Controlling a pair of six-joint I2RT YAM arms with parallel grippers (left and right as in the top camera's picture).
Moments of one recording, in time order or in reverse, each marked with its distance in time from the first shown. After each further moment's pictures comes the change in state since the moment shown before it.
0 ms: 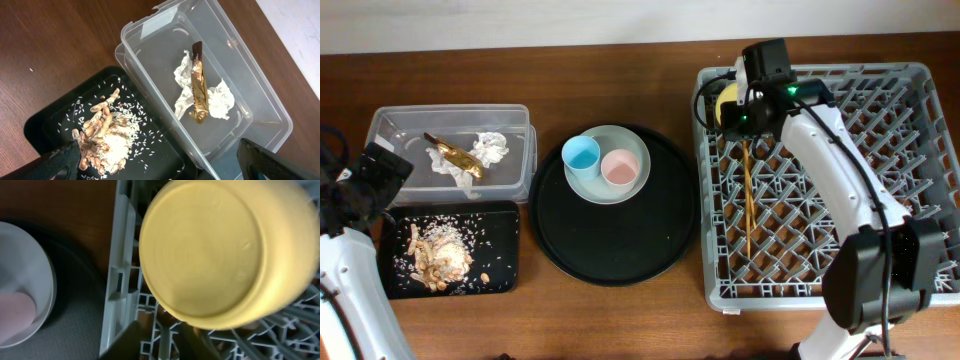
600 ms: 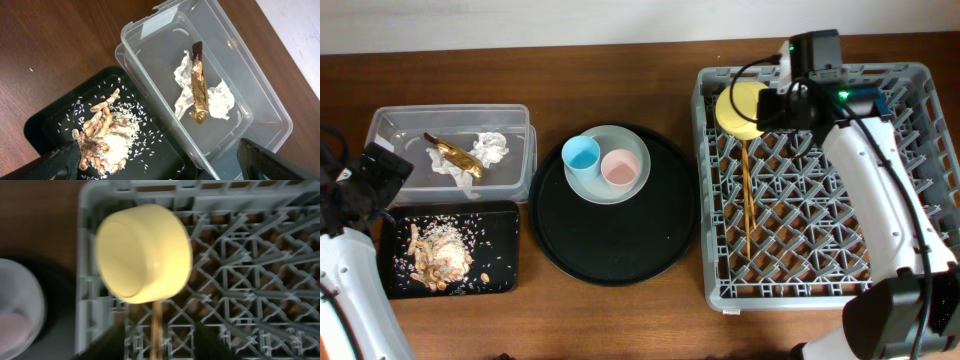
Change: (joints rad) left arm 0.000 0.000 0.000 0.000 0.000 0.000; right arm -0.105 -0.138 0.000 -0.043 0.051 0.027
